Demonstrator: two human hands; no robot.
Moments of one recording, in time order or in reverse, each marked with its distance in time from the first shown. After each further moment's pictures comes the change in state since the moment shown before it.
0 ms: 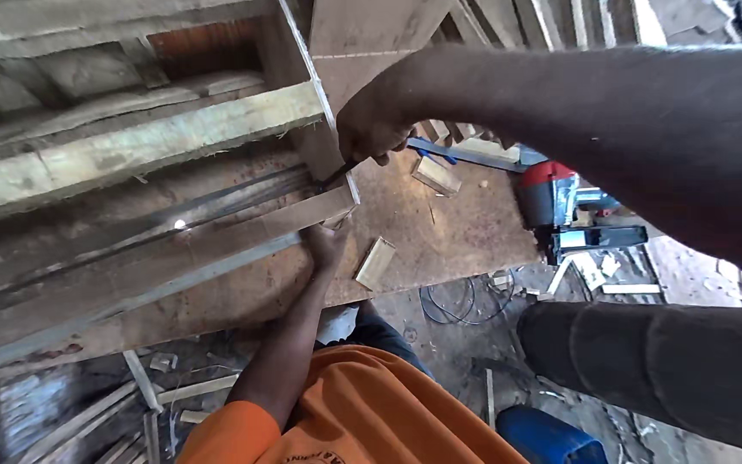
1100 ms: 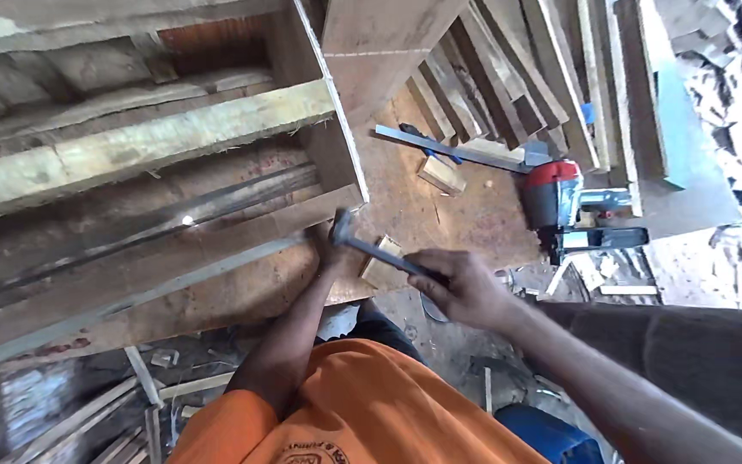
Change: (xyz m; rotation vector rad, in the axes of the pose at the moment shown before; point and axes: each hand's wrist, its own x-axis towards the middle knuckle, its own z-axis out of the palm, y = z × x) left_hand -0.006 -0.015 -0.004 -0.001 -0.197 -0.176; right_hand -0.082 -0.036 0.251 0.847 0.806 -0.263
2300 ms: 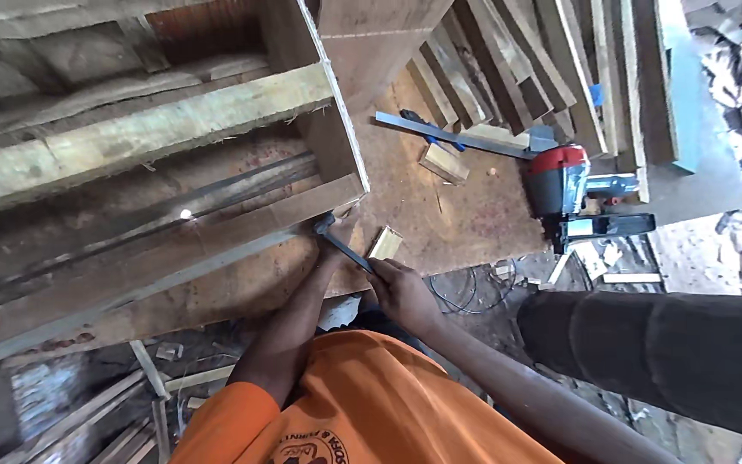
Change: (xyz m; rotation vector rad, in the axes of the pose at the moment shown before) left_hand -0.002 0.090 -0.023 0.059 -0.095 -0.248; right_hand 0.004 -0.004 0.102 -0.034 0.087 0.293
